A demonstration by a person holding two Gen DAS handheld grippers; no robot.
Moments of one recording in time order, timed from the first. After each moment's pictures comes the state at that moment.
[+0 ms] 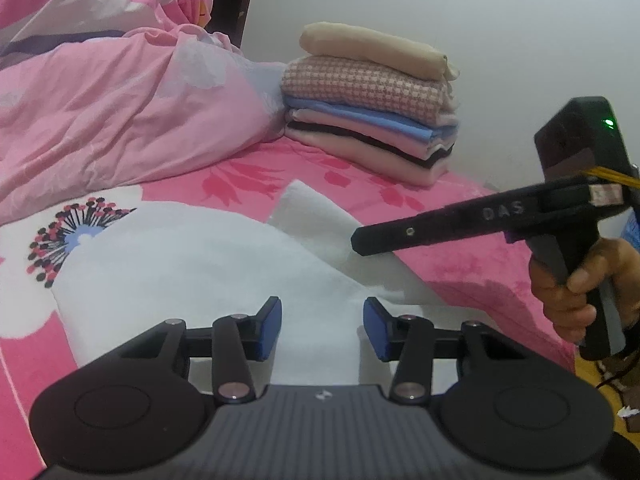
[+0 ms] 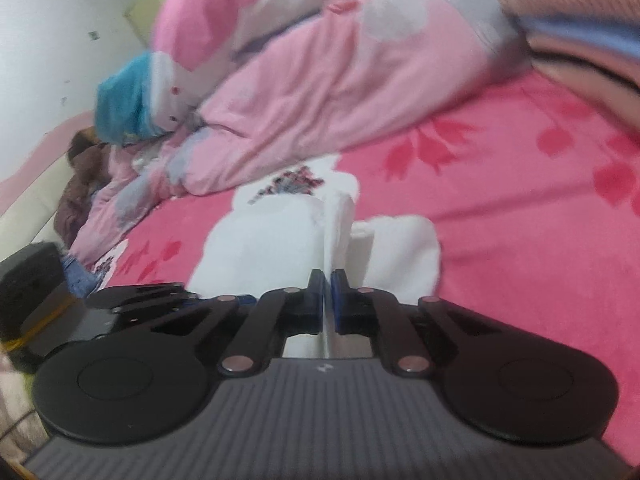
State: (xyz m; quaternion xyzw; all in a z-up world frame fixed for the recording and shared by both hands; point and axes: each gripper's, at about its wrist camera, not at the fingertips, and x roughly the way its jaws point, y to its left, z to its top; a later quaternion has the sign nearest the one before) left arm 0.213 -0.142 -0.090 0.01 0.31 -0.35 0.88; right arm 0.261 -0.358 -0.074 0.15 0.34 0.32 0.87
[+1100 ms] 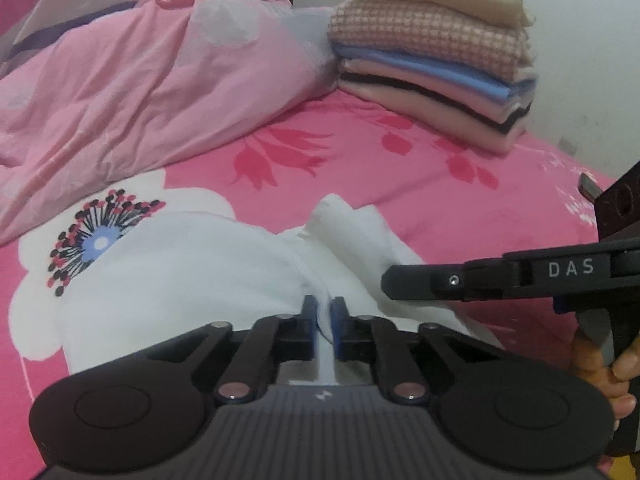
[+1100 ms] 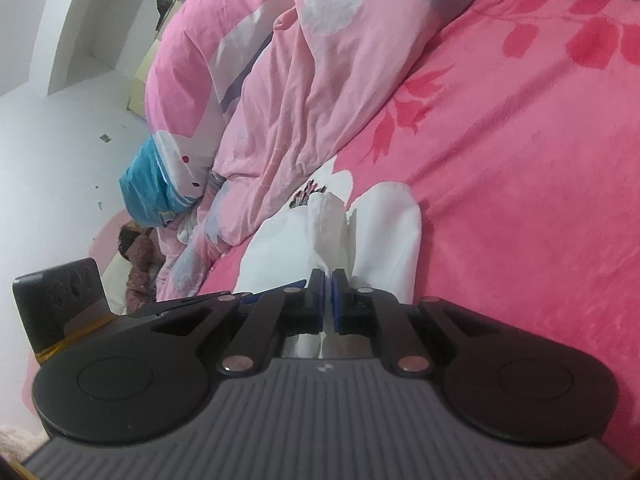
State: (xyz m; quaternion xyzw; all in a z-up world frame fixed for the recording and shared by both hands) left arm 0.257 -0.202 -0.081 0.07 0.39 -0.23 0.89; right arm 0.283 -0.400 -0.138 0.35 0.35 0.33 0.80
